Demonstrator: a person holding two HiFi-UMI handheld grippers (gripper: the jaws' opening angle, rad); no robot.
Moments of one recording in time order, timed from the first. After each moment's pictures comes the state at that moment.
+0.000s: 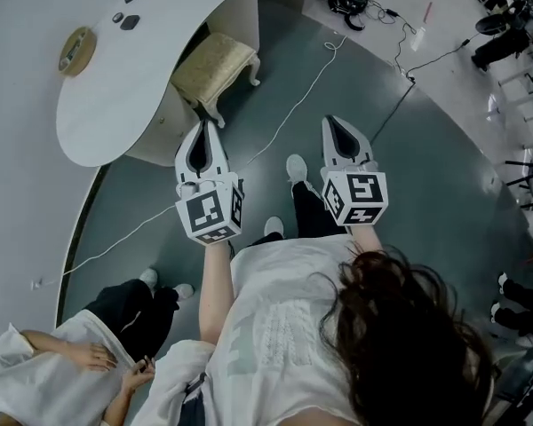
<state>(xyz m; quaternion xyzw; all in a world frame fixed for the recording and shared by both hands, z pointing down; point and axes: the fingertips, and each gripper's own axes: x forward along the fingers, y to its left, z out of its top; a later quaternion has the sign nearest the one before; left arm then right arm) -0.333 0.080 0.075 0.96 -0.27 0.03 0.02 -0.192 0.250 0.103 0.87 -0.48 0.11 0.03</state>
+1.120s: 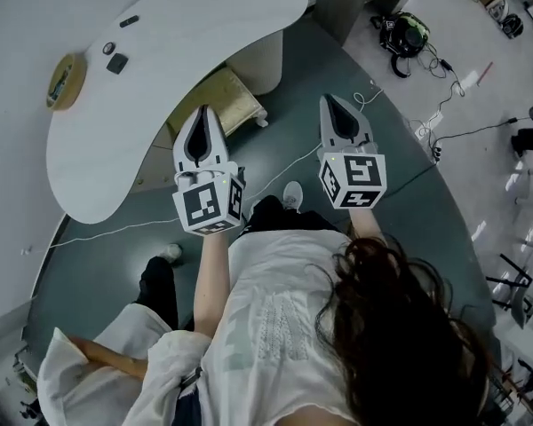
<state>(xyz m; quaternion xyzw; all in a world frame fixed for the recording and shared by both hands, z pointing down) 0.029 -0.108 0.063 0.92 -0.40 0.01 0.02 0.208 -0.005 0.104 0.79 -0.60 0.11 0.03</state>
